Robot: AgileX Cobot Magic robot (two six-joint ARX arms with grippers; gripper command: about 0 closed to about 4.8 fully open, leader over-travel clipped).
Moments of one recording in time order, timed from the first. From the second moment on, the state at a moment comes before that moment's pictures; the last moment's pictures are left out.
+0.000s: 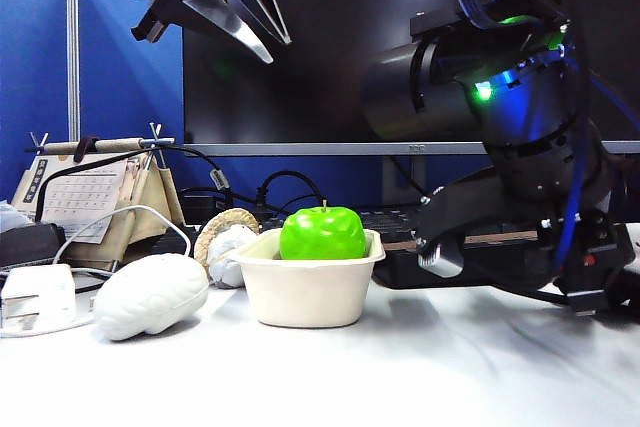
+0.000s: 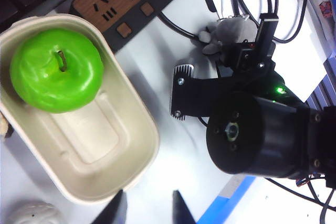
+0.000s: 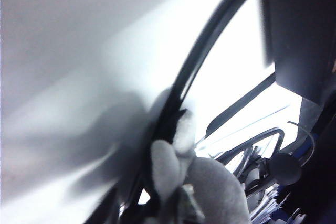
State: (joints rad) left arm -0.51 1.62 1.56 -0.94 0.53 -0.08; right arm 0.72 1.73 0.99 -0.79 0.78 -0.38
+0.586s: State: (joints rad) left arm -0.51 1.62 1.56 -0.94 0.53 -0.08; right arm 0.79 1.74 0.99 -0.81 0.74 -0.31
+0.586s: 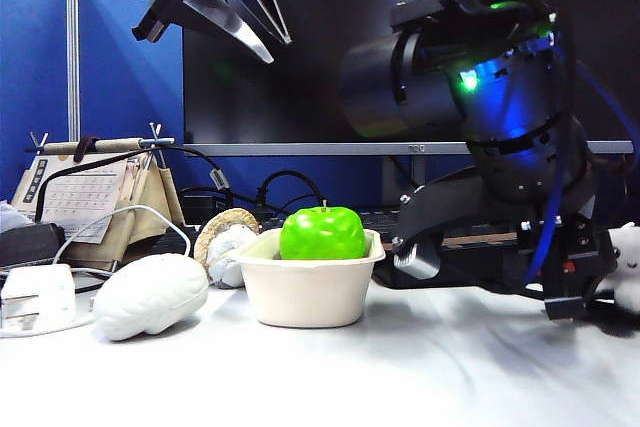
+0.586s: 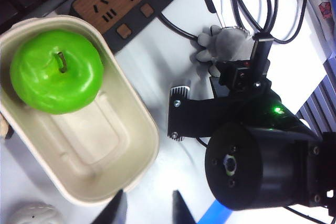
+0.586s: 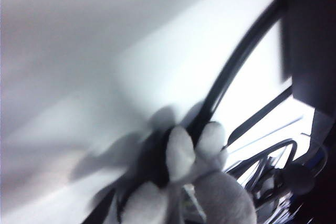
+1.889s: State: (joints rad) left arm -0.51 1.62 1.56 -0.94 0.53 -0.08; right arm 0.86 1.74 1.05 -1.16 0.78 0.07
